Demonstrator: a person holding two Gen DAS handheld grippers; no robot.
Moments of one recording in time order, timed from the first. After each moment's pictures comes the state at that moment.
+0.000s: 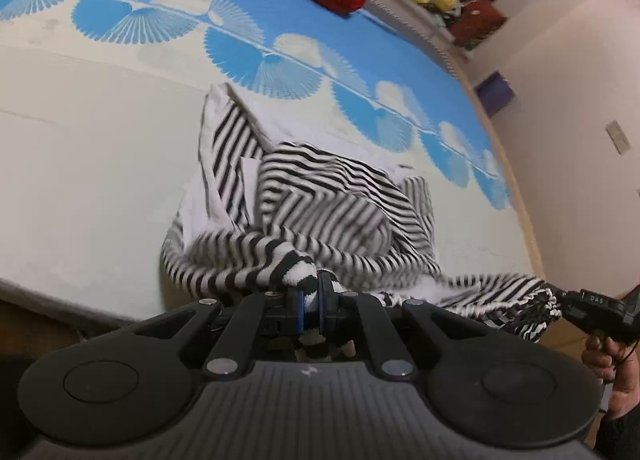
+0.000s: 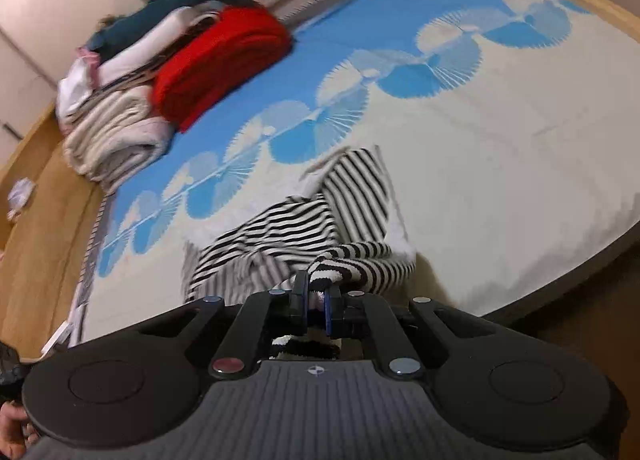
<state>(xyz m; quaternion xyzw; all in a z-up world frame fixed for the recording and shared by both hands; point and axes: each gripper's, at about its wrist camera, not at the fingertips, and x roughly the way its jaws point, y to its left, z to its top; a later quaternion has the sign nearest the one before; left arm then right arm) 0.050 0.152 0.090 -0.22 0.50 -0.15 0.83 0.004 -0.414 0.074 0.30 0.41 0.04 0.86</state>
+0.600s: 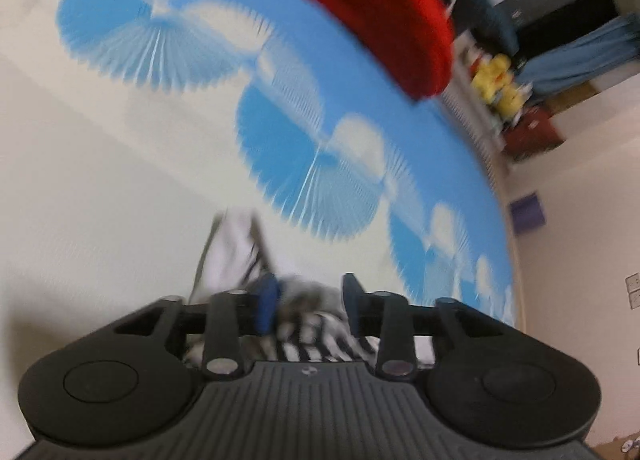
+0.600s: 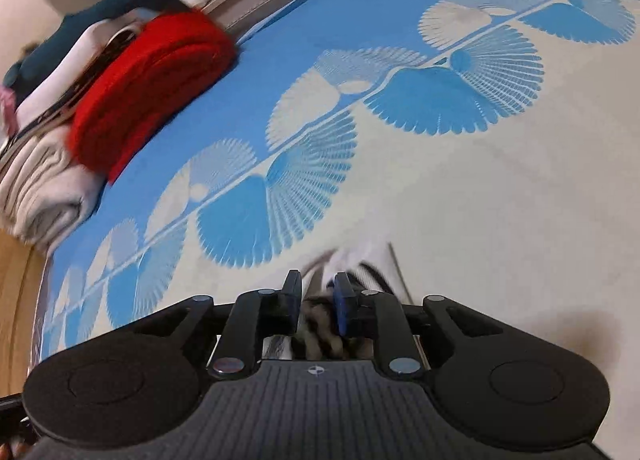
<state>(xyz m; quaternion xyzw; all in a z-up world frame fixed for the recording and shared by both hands) 0.279 0.195 0.009 -0.35 0.44 -0.07 0.83 0.268 -0.408 -0.030 0.31 0.37 0.00 0.87</state>
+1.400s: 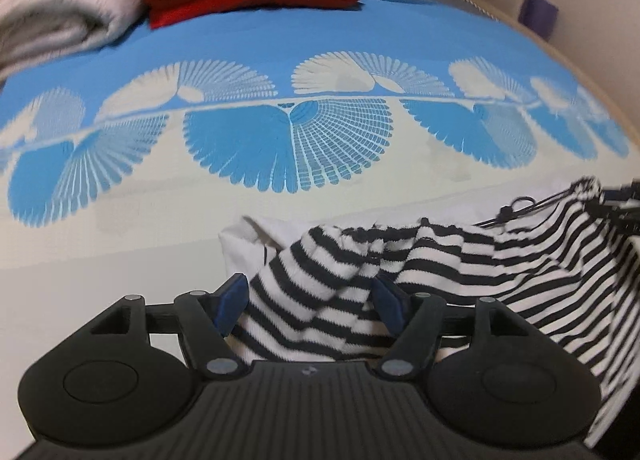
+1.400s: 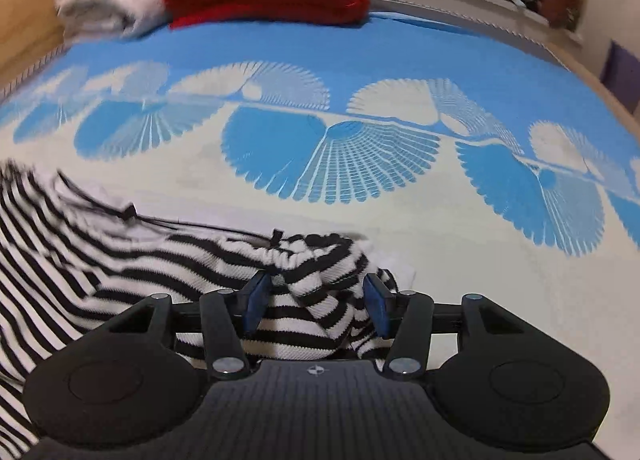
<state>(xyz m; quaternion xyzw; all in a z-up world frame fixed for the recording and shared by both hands) 0.287 0.091 -0.018 0.05 0.45 -0.11 0.89 0.272 -0.319 -0.065 -0.07 0.40 0.10 0.91</state>
